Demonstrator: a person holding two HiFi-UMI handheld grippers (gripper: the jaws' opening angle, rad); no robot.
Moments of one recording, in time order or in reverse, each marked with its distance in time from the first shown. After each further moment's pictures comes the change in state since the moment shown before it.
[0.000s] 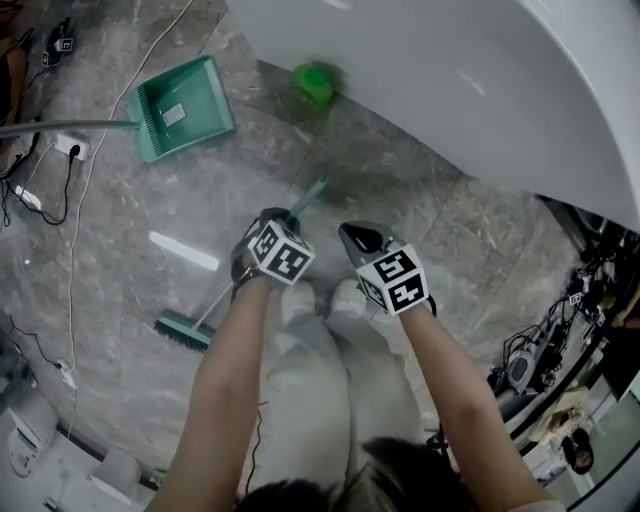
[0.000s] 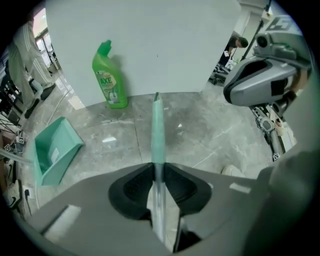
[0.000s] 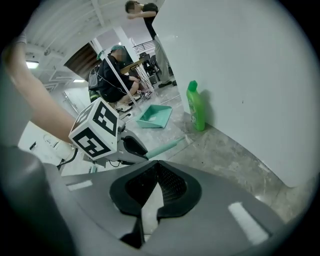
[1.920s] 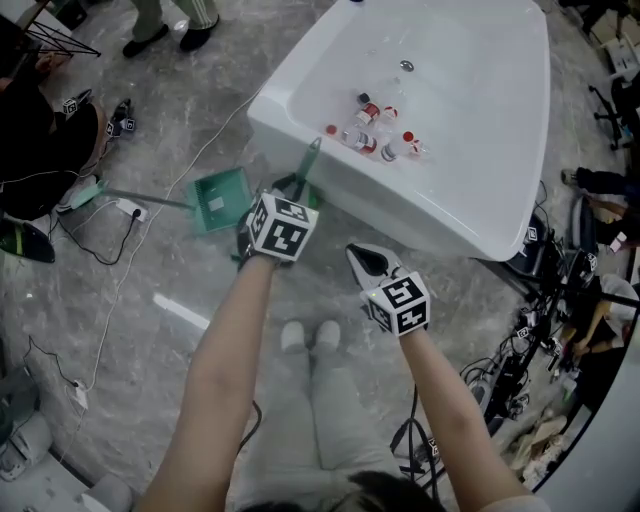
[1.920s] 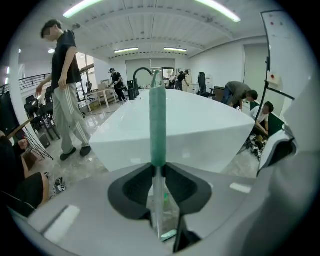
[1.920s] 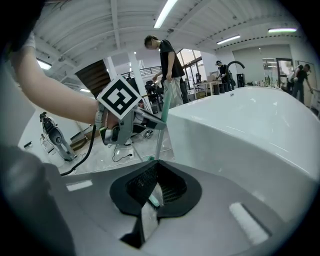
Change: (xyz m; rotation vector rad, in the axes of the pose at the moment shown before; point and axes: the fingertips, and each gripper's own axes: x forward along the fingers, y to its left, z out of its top) left arm -0.316 0.119 0.302 -0.085 -0.518 0.212; right arm -0.206 0.022 0.238 -0.111 -0.261 -0.085
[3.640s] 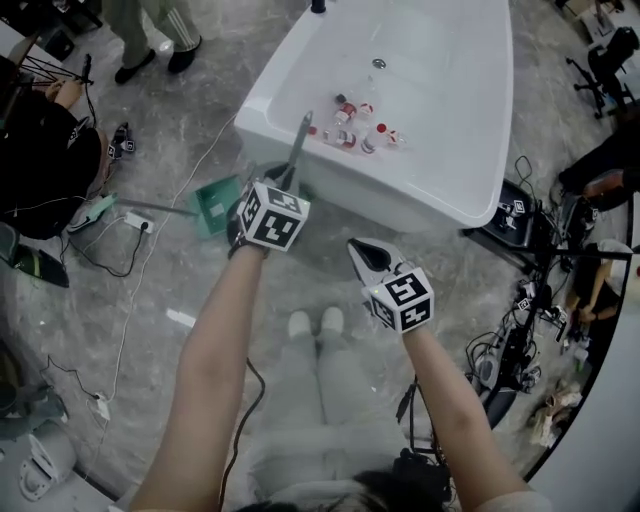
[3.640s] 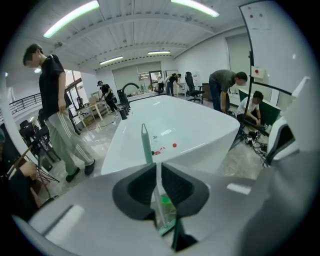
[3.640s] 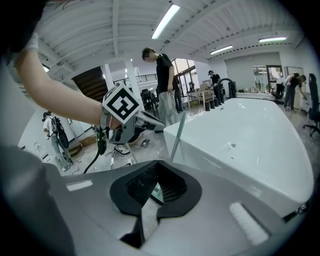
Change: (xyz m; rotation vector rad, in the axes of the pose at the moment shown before) left arm -0.057 -0.012 0.067 0.176 -0.036 -0.009; right arm -0.074 0.022 0.043 0.026 -0.086 -0.074
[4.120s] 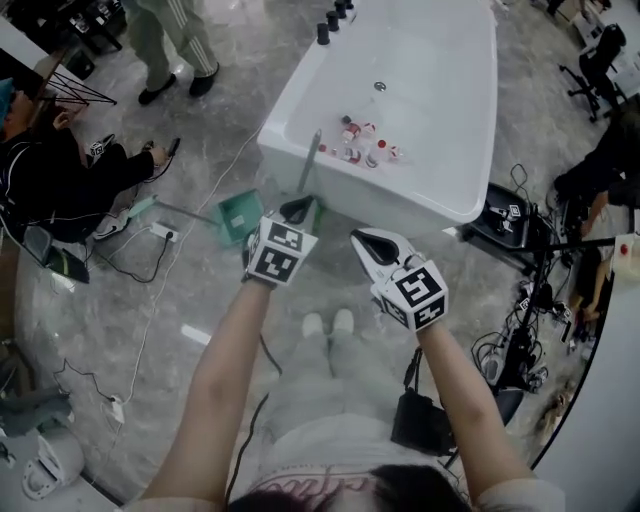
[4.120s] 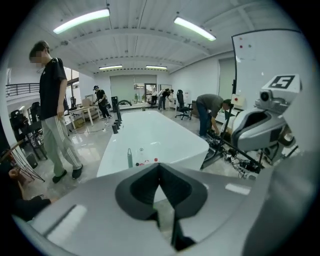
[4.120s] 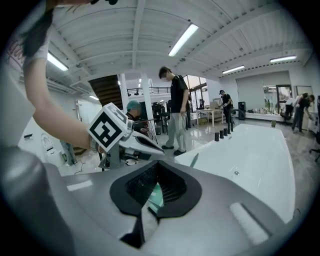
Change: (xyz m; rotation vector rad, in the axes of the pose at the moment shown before) left arm -0.111 -0.051 0.037 -0.056 -0.139 -0.148; right arm -0.070 0.055 0.103 -0.150 -0.143 0.045
